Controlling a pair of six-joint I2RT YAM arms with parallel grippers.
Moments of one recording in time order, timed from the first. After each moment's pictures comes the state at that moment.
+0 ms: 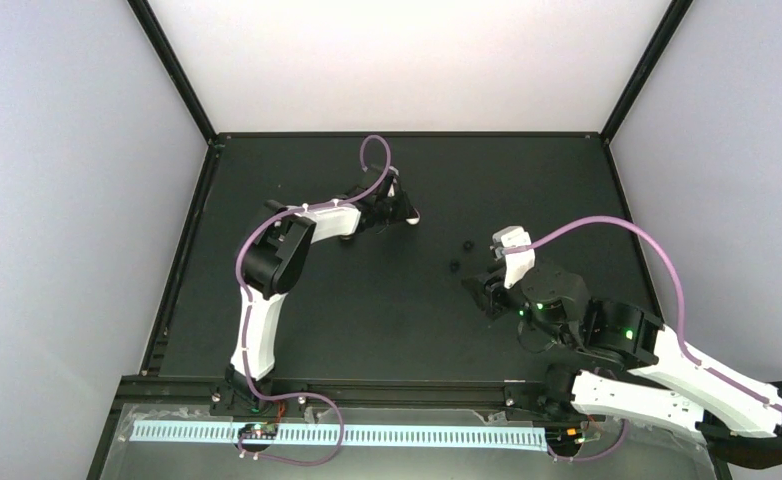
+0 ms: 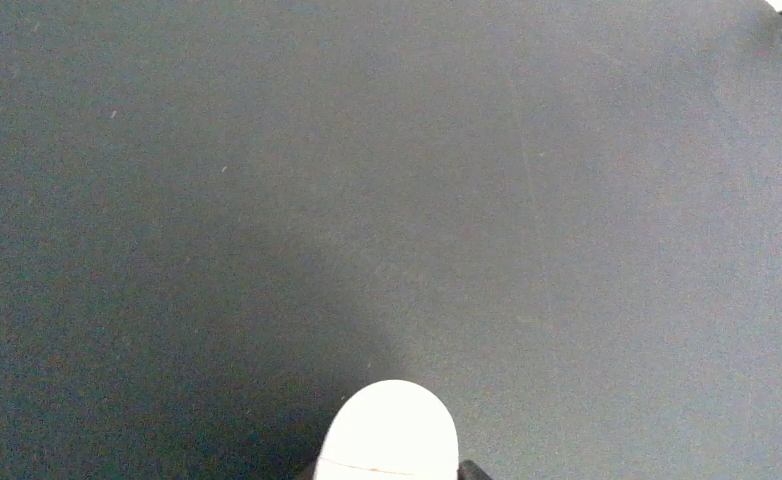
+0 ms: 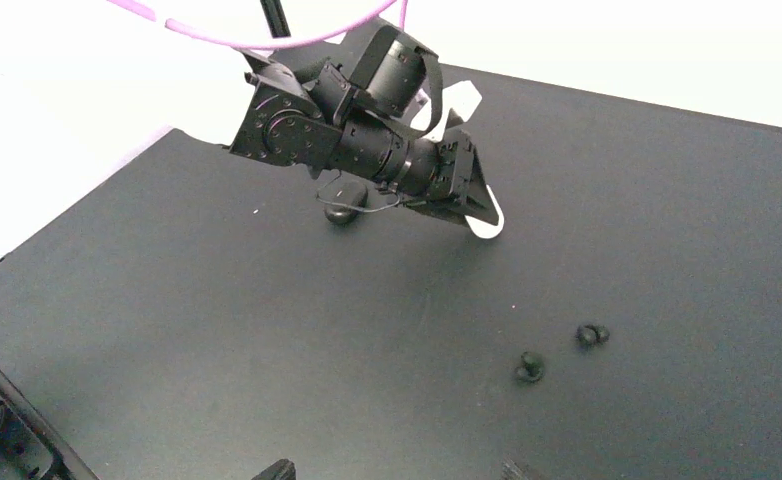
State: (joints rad) left arm -0.52 2.16 1.40 0.02 0.17 -0.74; right arm 1.13 0.69 0.96 -0.74 0.45 0.40
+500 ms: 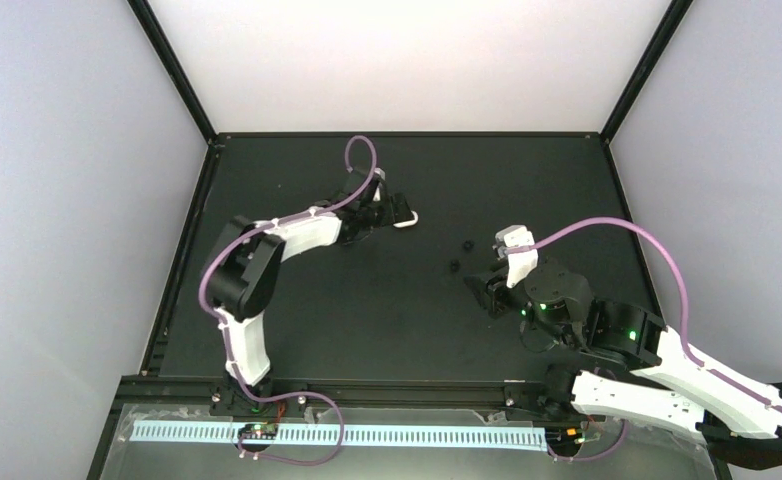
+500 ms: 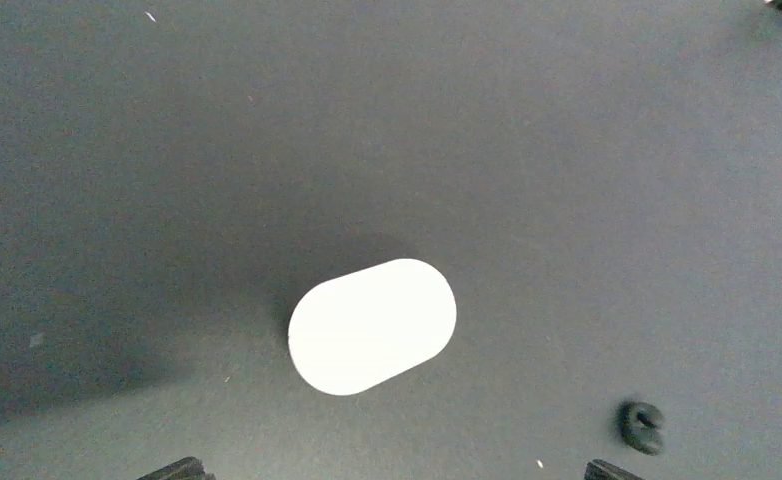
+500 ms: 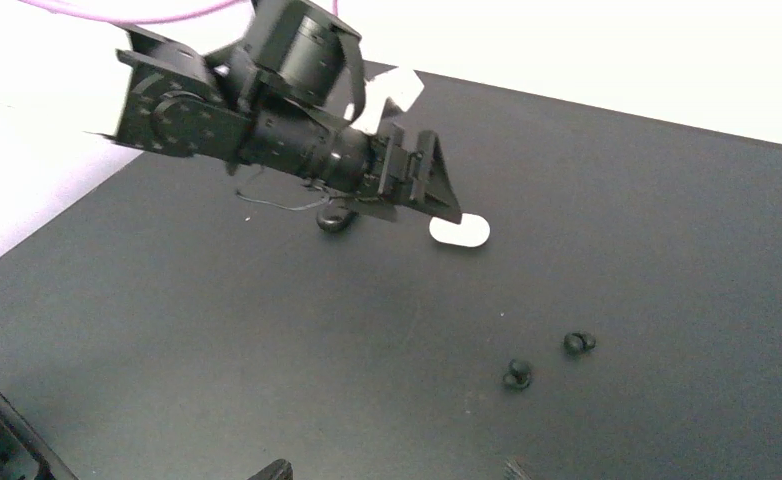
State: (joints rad) left arm -0.52 1.94 1.23 -0.03 0.11 -0.66; right arm 1.13 0.68 0.96 -0.75 0.47 0.39
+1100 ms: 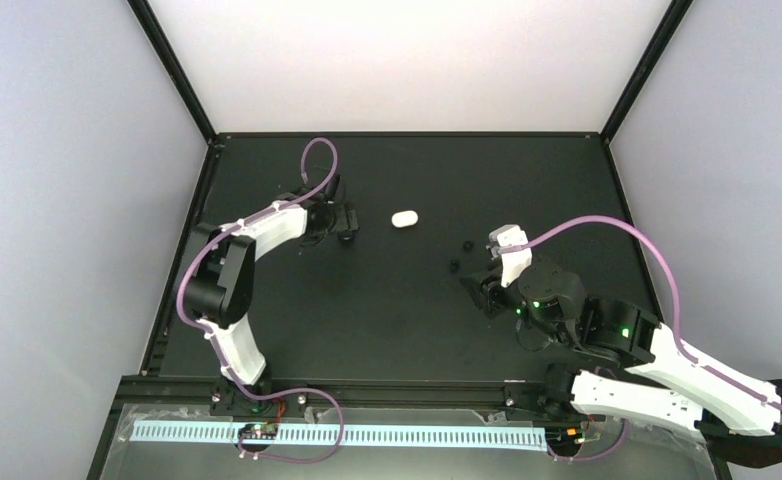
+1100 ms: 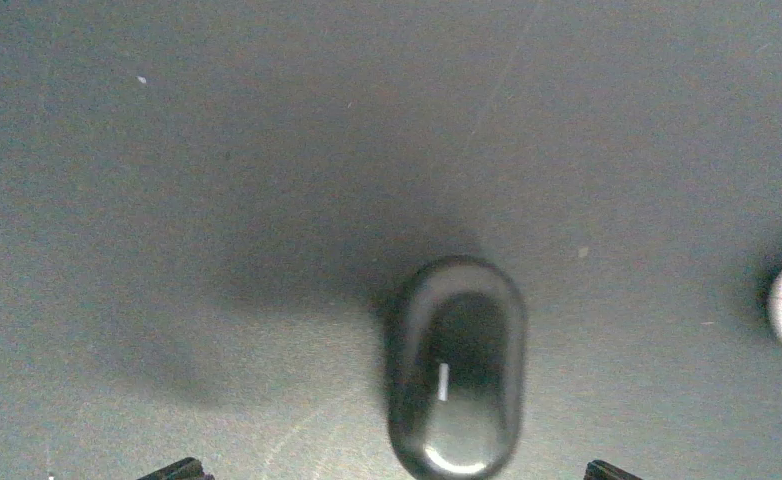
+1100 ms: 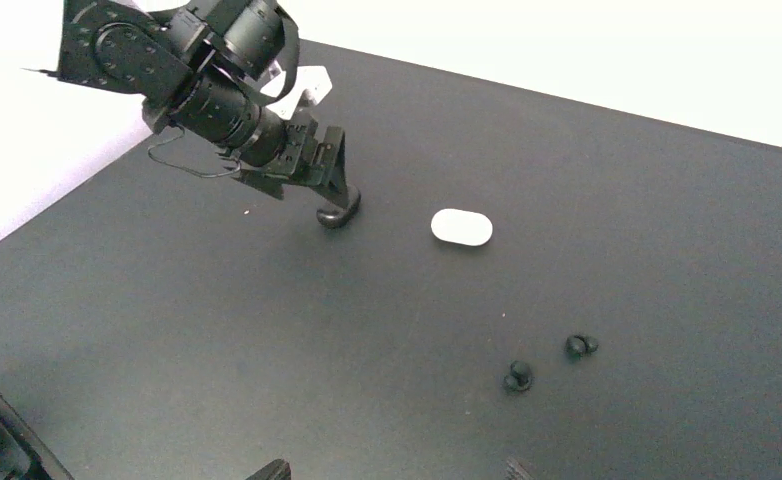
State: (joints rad) left arm -0.35 1.77 1.15 -0.38 -0.08 -0.52; right arm 1.13 0.70 0.96 -0.73 0.46 0.37
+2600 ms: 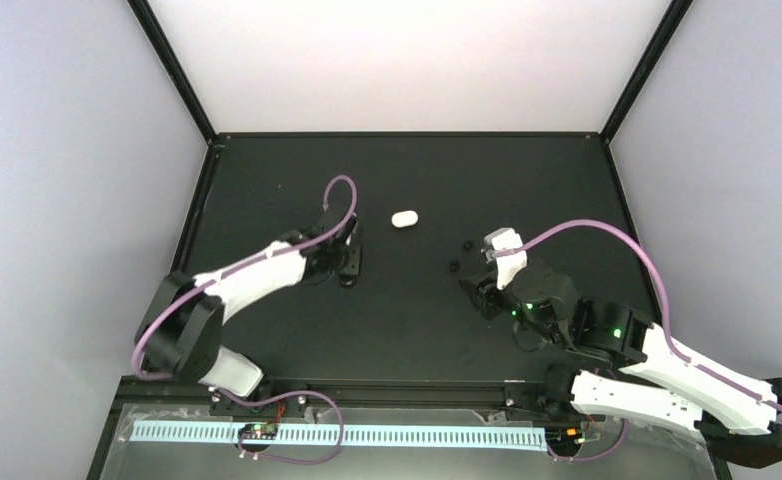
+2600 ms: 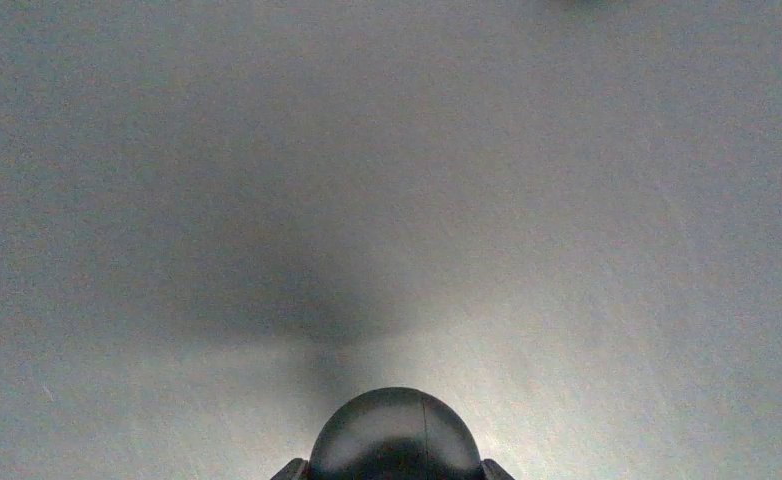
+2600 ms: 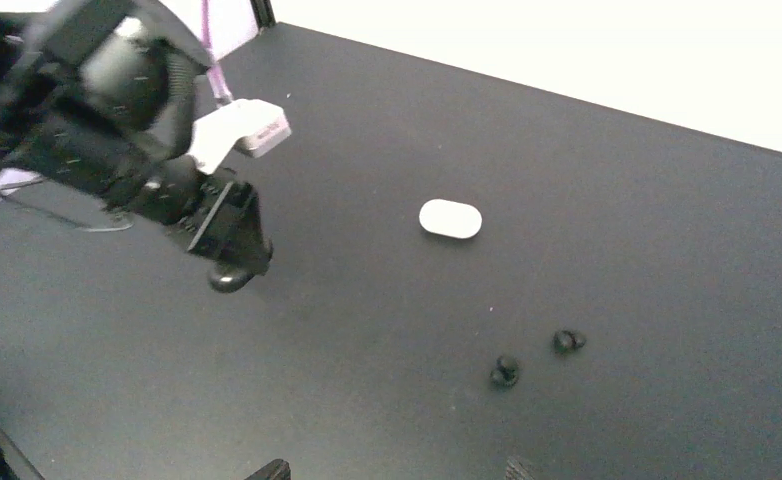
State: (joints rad) left arm -0.52 1.55 0.94 -0.47 -0.07 -0.43; right arm 1.13 0.70 0.94 -0.72 0.48 0.34
